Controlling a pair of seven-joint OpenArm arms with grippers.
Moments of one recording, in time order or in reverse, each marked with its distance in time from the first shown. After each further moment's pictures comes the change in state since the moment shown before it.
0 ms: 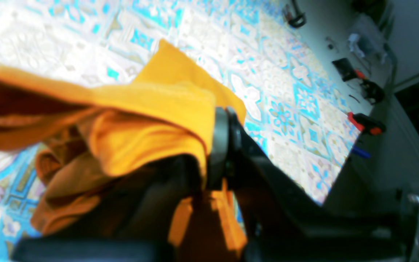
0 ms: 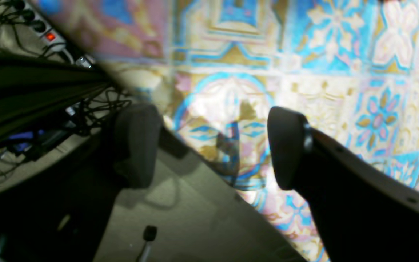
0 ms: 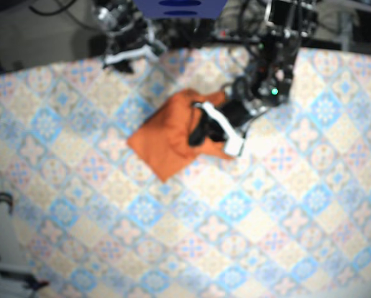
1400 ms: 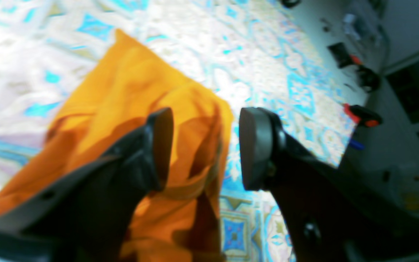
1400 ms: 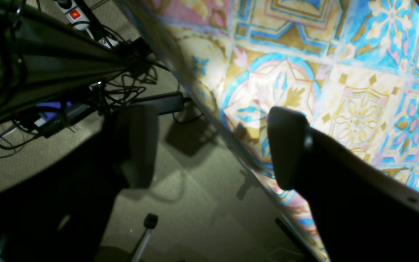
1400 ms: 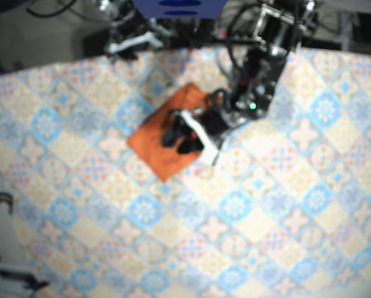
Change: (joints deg) left arm -6.9 1.0 8.9 -5.8 -0.4 3.8 0.2; right arm -2.3 2.6 -2.9 -0.8 0.0 -0.2 0.0
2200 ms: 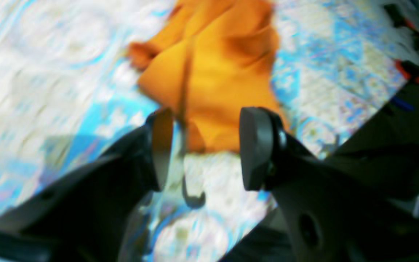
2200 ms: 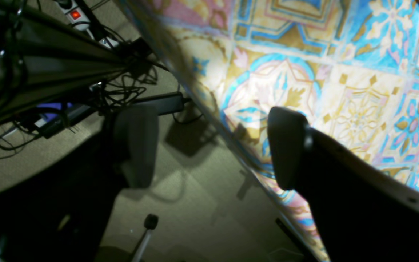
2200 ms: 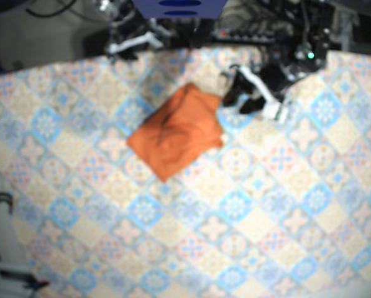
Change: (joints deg) left arm 25.8 -12.4 -17.4 21.6 -0.7 -0.6 3.6; right arm 0.0 -0.2 0.0 0.0 0.0 0.0 0.1
